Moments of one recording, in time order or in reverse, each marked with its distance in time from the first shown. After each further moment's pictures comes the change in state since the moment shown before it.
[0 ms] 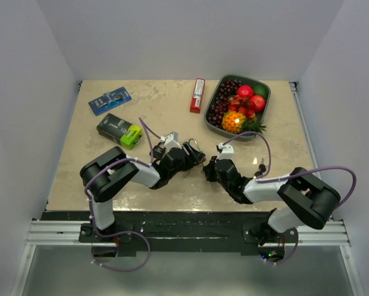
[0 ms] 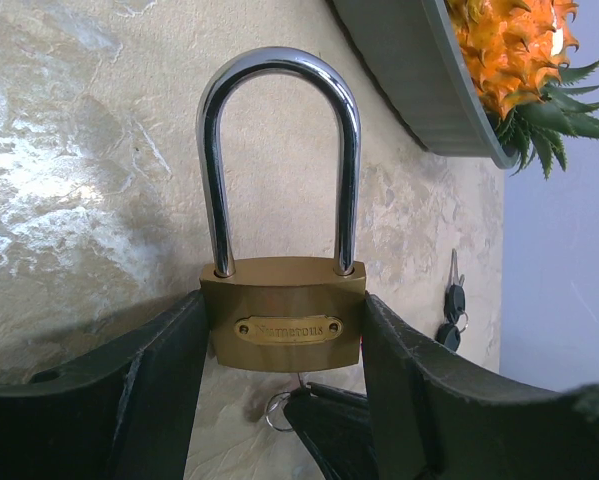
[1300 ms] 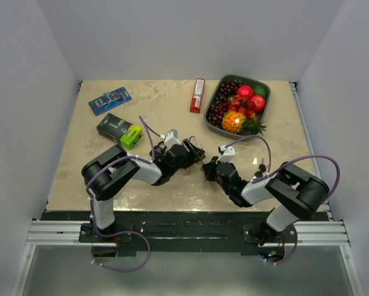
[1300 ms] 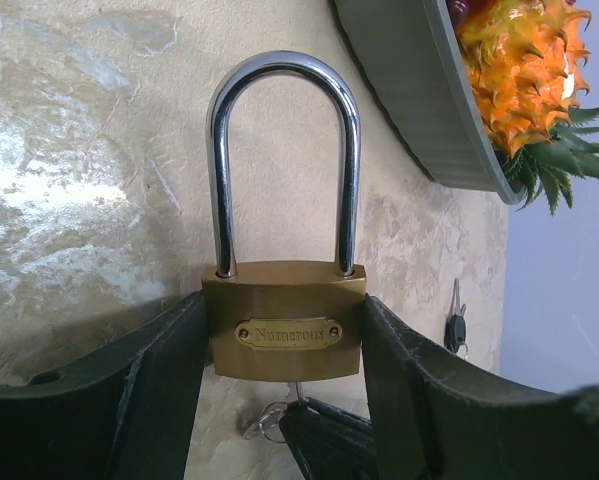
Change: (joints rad) left arm 0.019 0.023 0.055 -0.065 -0.022 -0.028; right arm 0.007 0.115 -0.062 0.293 0.035 -0.024
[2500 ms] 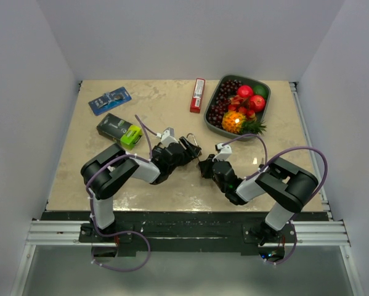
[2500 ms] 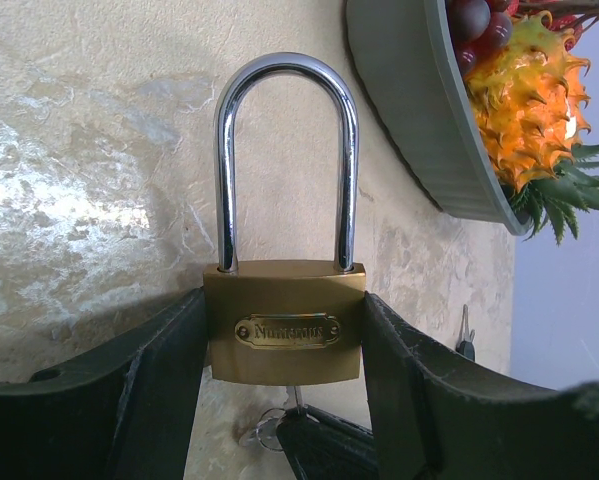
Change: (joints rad) left arm 0.033 0.002 -0.011 0.025 -0.018 0.021; right arm 0.006 0.105 0.051 0.087 0.006 0.023
